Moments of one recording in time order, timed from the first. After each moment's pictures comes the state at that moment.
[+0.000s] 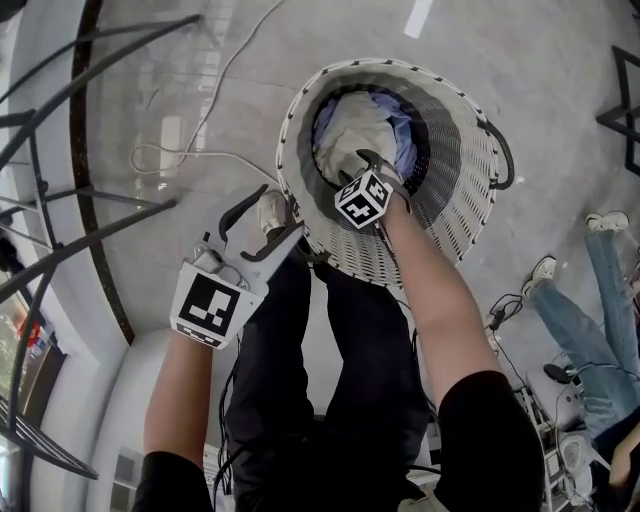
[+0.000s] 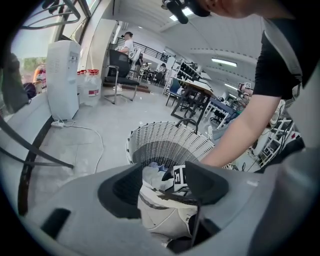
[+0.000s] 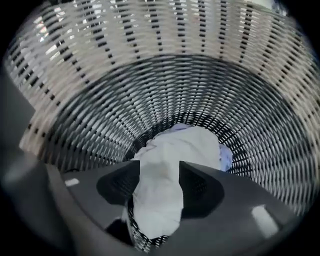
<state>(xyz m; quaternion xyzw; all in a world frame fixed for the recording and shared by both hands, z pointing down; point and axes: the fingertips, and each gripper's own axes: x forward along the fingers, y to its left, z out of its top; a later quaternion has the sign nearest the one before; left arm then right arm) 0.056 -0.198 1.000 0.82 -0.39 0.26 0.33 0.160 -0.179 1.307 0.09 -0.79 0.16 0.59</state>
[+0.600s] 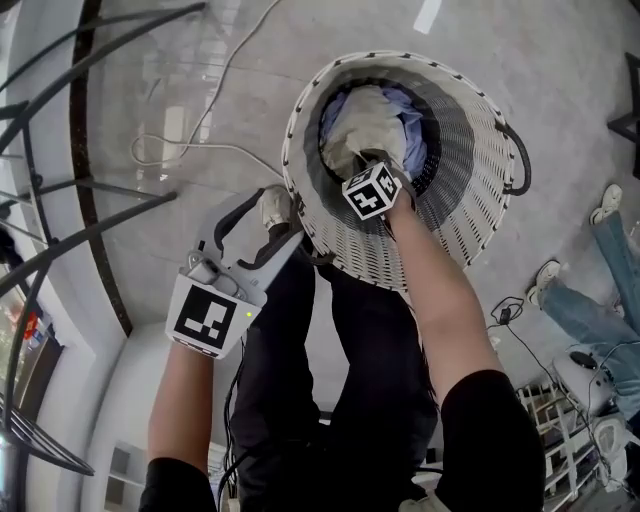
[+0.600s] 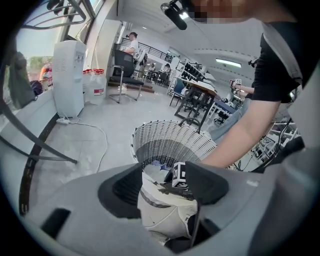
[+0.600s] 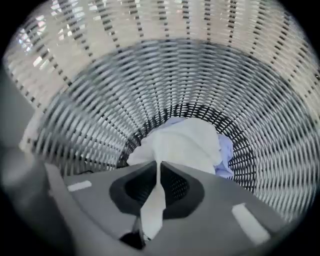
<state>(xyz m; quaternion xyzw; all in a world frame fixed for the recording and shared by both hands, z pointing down) 0.047 -0.189 1.006 0.80 -0.42 0.25 0.34 0.165 -0.185 1.329 0.13 -0.77 0.20 0.59</state>
